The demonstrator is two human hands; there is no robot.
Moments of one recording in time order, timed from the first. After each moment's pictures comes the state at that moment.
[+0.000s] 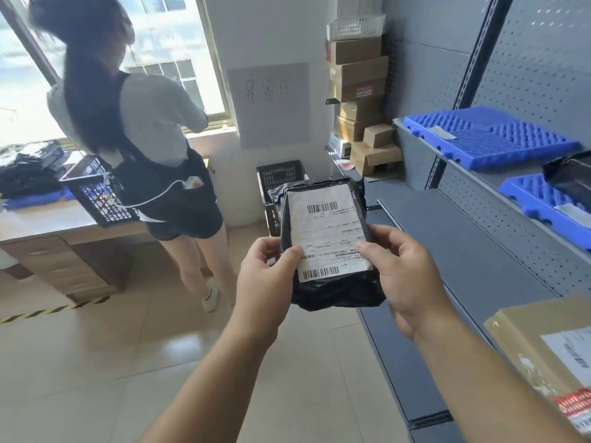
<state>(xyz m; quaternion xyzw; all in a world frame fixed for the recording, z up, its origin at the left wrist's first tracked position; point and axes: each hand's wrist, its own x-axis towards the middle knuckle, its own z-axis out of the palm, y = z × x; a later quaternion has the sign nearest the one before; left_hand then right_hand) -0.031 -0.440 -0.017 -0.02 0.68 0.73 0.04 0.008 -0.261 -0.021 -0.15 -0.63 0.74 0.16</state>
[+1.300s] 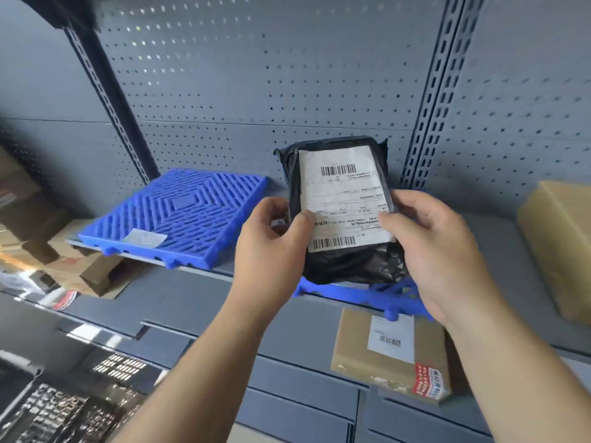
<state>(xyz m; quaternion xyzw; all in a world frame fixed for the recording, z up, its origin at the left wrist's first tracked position) -0.147 -0.011 0.044 0.45 0.63 0.58 0.26 0.035 0.028 0.045 -0.45 -0.59 0.42 0.52</state>
